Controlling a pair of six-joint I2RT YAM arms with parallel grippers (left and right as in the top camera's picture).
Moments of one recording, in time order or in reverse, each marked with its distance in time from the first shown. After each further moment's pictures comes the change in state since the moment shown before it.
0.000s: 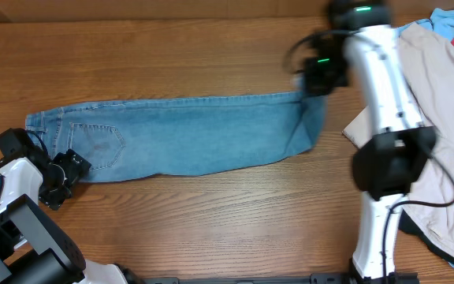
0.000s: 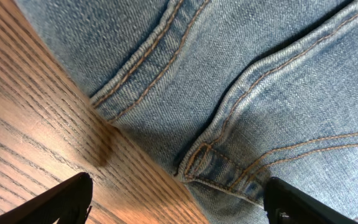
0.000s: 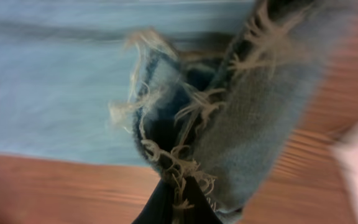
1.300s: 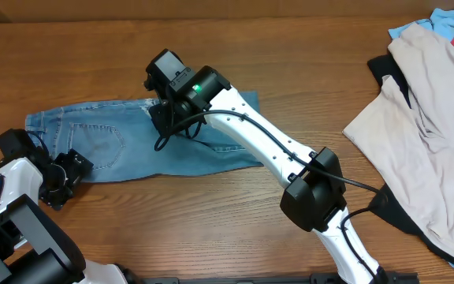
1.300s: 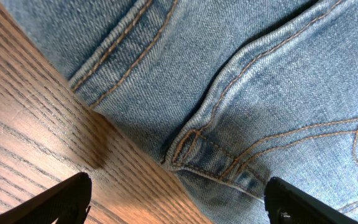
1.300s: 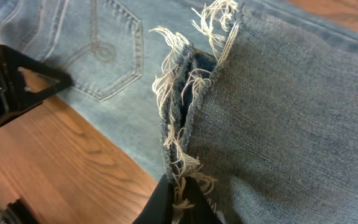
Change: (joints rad) left arm 0.000 0.000 0.000 -0.018 0.034 0.000; right arm 0.605 0.074 -0.011 0.520 -0.094 0.212
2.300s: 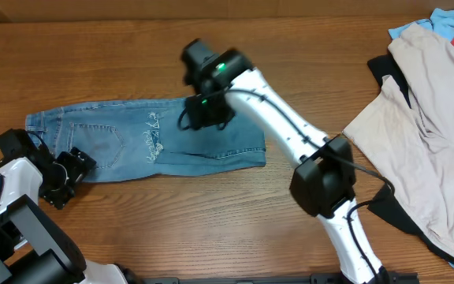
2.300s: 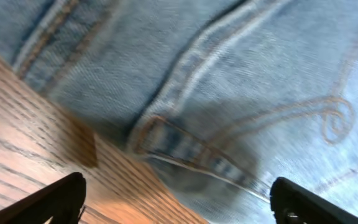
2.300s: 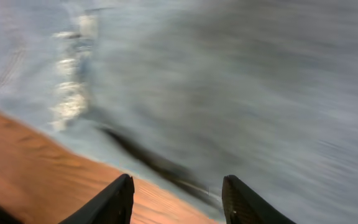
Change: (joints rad) left arm 0.000 -0.008 0.007 -0.019 0.074 0.032; right arm -0.168 0.020 0.000 -0.248 0.034 0.000
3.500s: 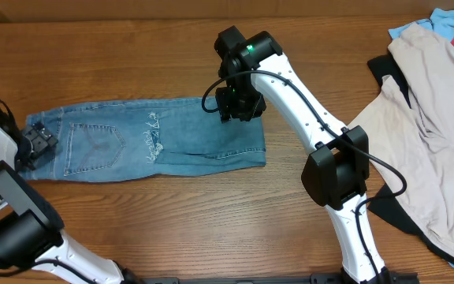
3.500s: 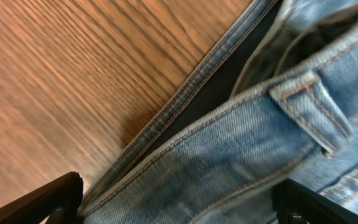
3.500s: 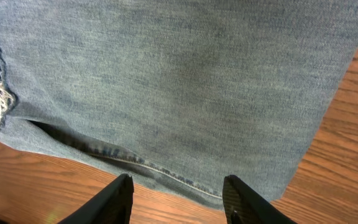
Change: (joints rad) left arm 0.033 0.299 0.367 0.113 -0.303 0.175; right arm -0.097 0.000 0.000 -0.127 0.032 0.000
